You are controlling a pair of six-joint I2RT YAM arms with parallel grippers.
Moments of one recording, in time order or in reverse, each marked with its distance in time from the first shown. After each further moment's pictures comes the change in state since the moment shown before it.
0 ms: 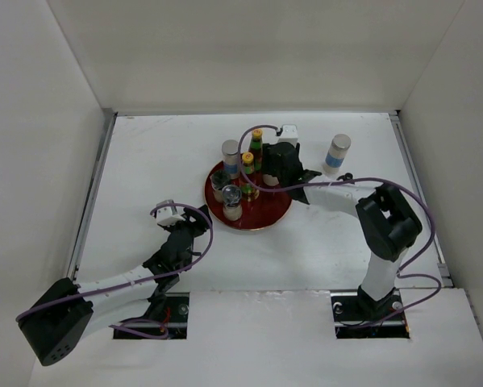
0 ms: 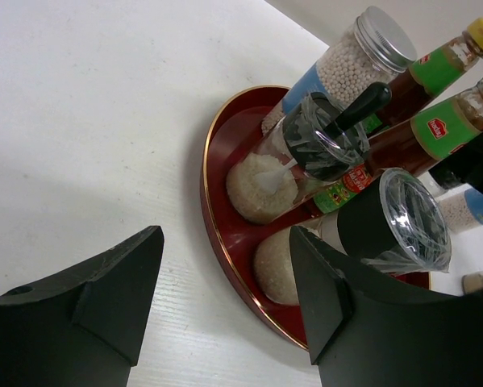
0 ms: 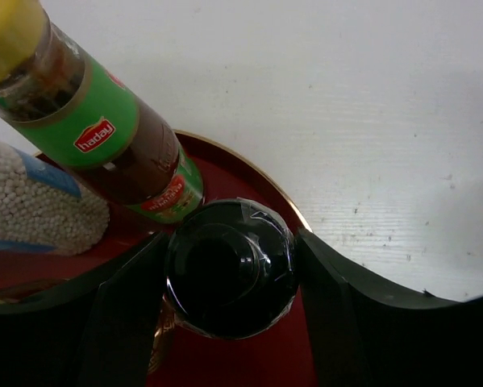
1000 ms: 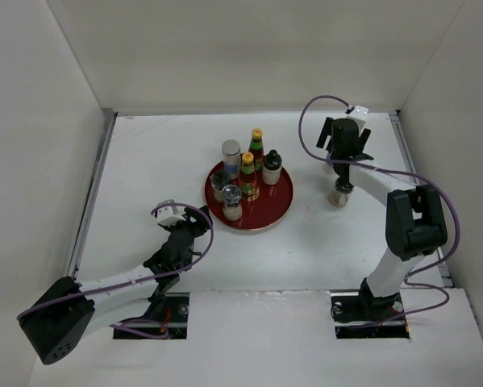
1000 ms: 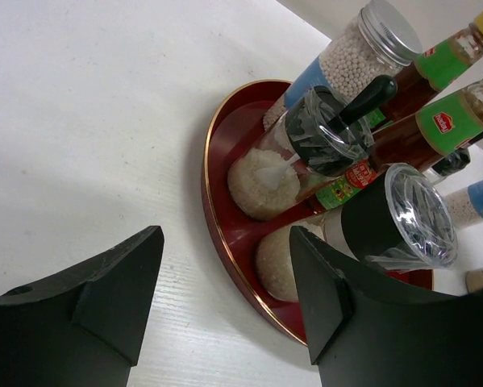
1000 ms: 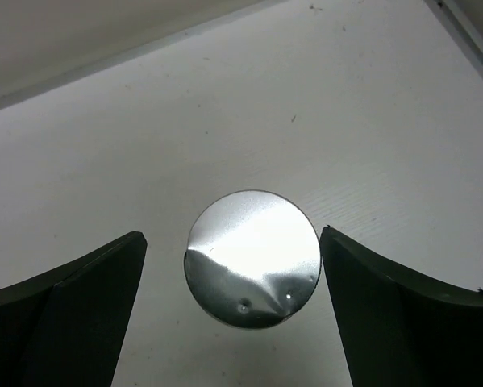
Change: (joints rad) left arm 0.005 0.013 0.000 0.001 0.012 -0.006; right arm -0.426 -0.097 -0.002 -0.051 0.015 -0.017
